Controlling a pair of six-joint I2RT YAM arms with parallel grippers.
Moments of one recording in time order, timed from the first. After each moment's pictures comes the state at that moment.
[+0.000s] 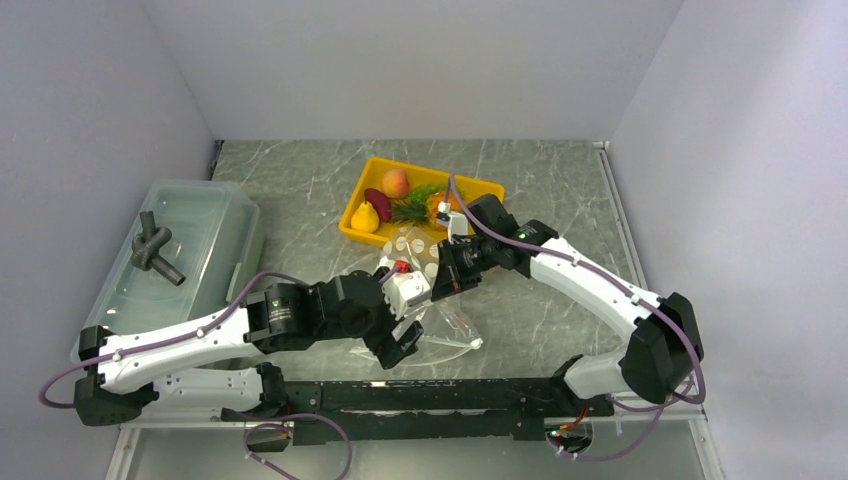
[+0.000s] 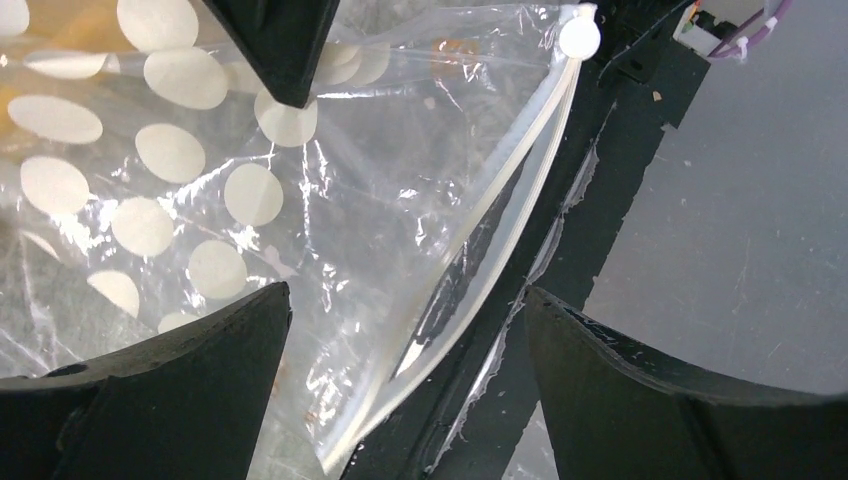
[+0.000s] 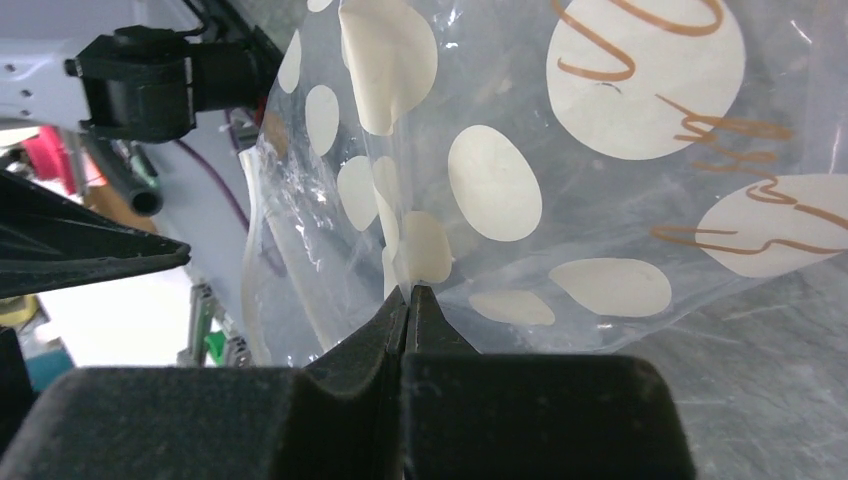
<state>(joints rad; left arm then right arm) -1.28 1.00 1.03 -0.69 -0.08 -0.22 0.67 1.36 1.07 -0.66 -0.57 0.43</state>
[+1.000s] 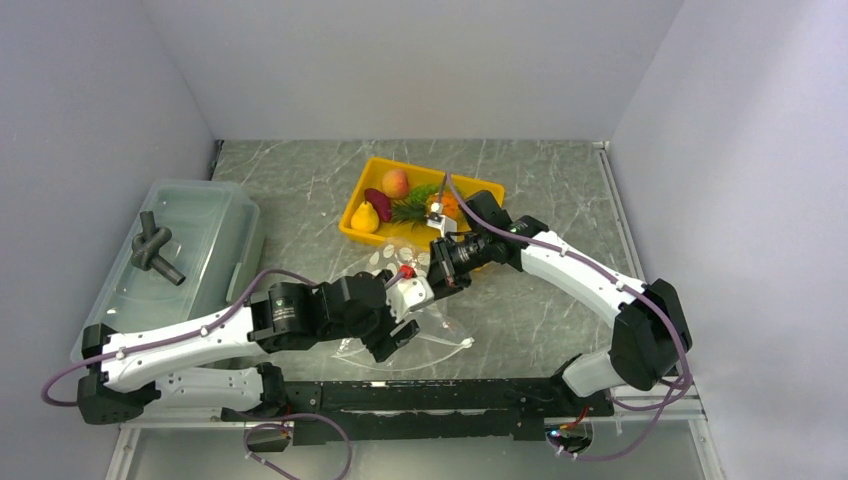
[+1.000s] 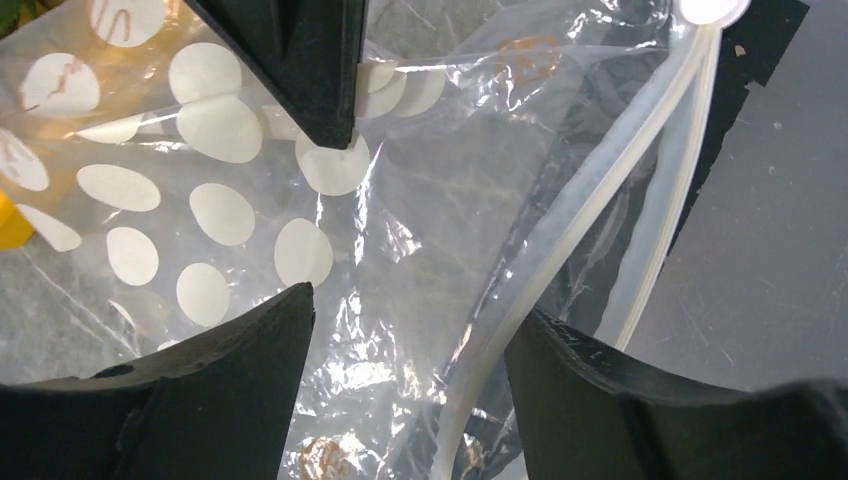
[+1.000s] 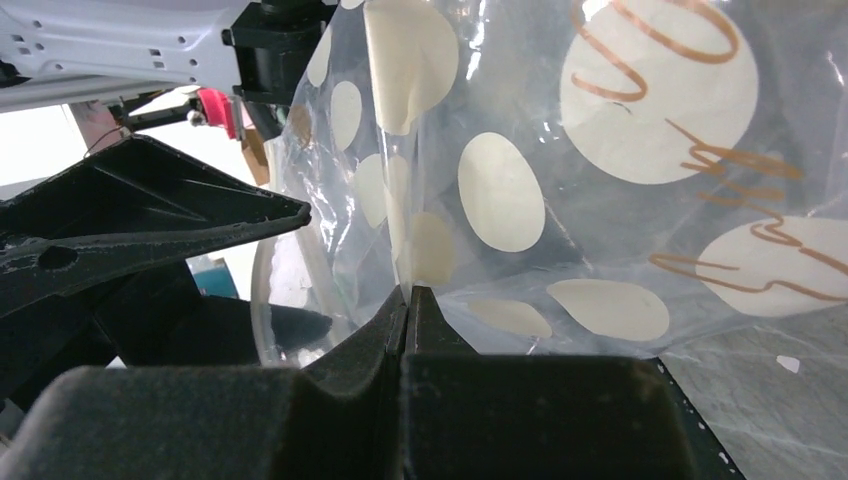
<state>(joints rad) -1.28 1.02 1.04 -0.74 -0.13 -0.10 0.64 1.44 1.08 -0.60 -0.87 0.56</state>
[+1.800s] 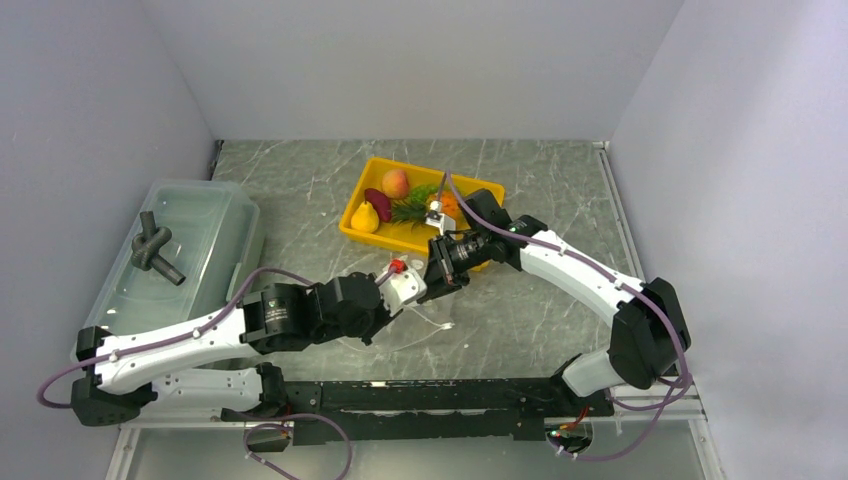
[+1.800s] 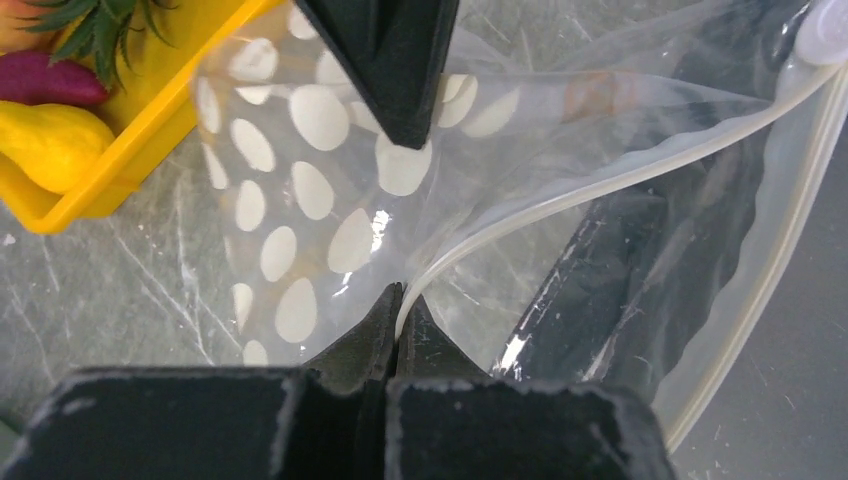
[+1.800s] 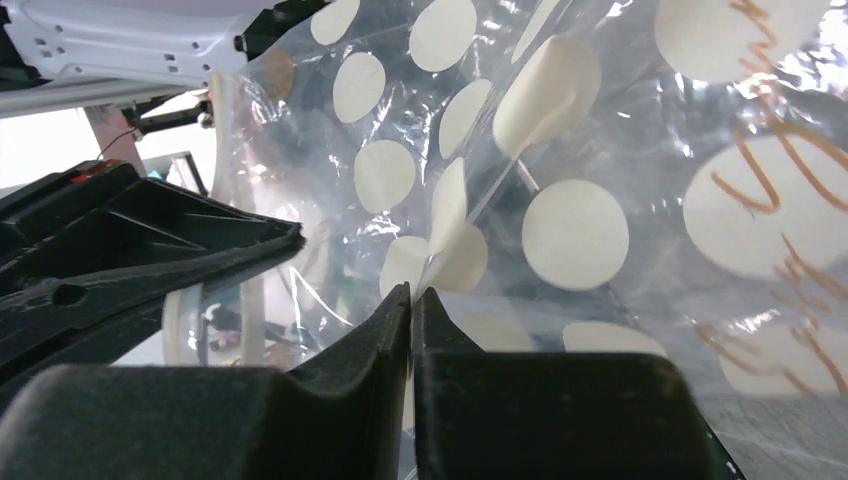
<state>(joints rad) -1.28 0.99 1.04 -0.75 -0.26 -0.09 0.64 1.45 1.08 -0.56 -0.90 0.59</state>
